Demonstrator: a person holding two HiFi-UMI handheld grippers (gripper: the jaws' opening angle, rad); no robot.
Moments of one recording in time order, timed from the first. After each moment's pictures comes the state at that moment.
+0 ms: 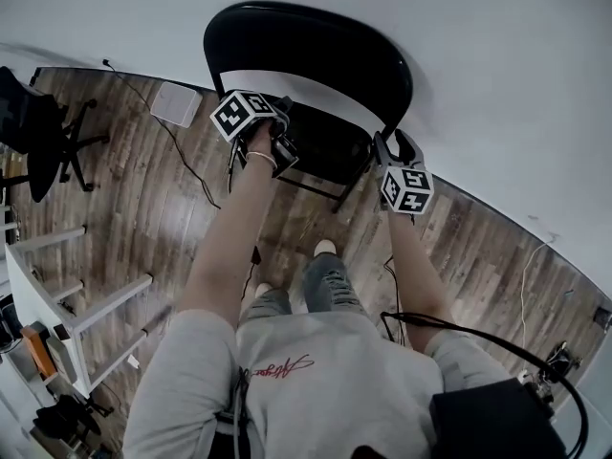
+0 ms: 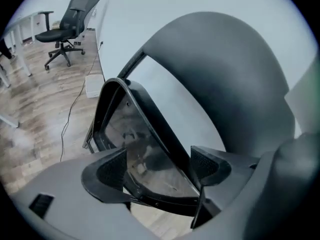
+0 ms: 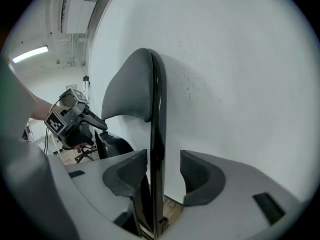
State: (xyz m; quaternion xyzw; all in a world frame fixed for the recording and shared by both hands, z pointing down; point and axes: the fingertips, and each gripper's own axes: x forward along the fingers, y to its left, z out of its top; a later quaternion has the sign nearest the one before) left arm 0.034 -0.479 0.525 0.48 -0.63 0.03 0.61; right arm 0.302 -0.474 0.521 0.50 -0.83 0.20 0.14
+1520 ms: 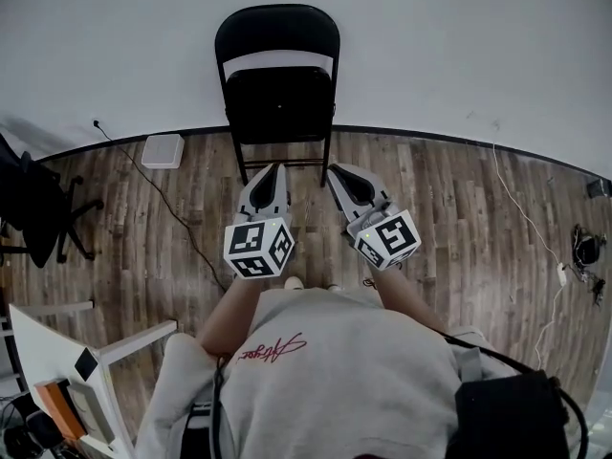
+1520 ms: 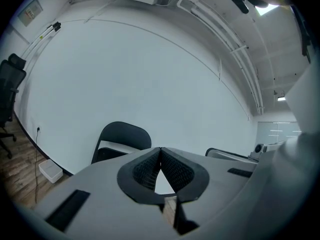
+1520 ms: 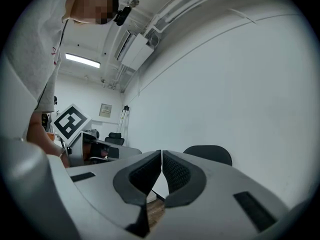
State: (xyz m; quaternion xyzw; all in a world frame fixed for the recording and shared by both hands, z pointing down) left arm 0.024 -0.028 0.232 0.86 -0.47 -0.04 0.17; right arm 0.108 0.007 0.219 0.47 -0.88 -0.01 -0.01
